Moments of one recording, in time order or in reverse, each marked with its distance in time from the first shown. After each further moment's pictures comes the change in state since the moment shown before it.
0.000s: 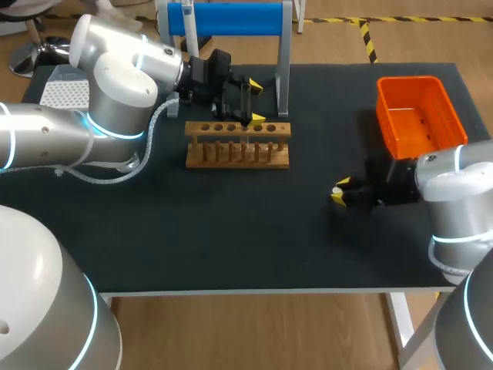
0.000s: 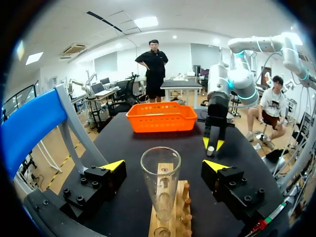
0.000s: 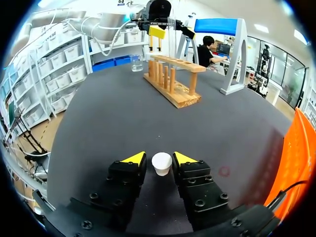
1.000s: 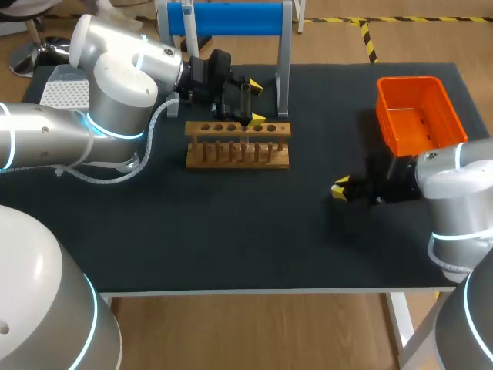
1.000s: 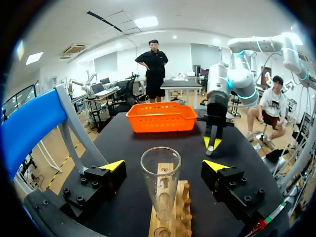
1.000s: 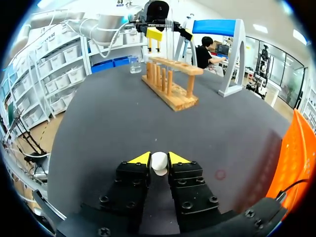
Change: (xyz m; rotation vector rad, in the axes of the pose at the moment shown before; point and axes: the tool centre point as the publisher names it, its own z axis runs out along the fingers) left arm 0.000 0.000 0.000 0.000 0.000 0.000; right arm -0.005 0.010 -0.002 -0.013 -0.009 -0.001
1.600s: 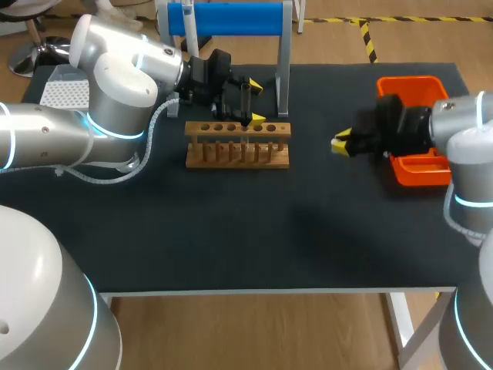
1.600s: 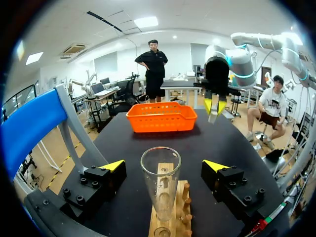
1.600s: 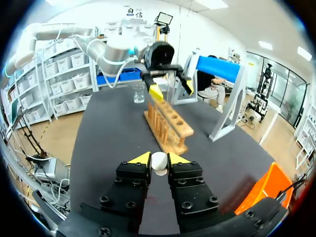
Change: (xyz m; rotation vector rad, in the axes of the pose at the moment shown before) left arm 0.000 0.000 0.000 0.000 0.000 0.000; right arm -0.008 0.113 -0.060 -0.087 0.010 -0.086
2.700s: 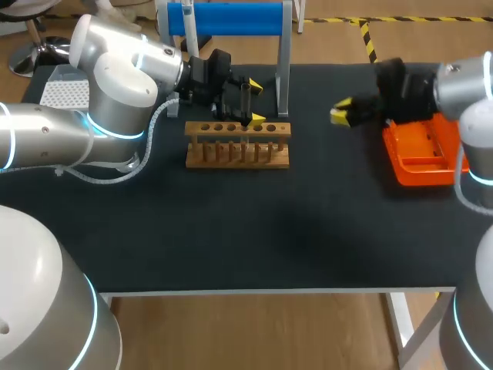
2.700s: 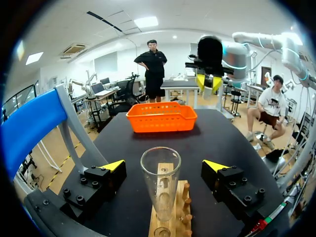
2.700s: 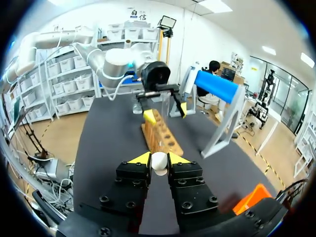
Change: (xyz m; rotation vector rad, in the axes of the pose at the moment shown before) left arm 0.000 0.000 0.000 0.000 0.000 0.000; right arm -0.024 0.062 -0.011 -0.011 0.020 -0.035
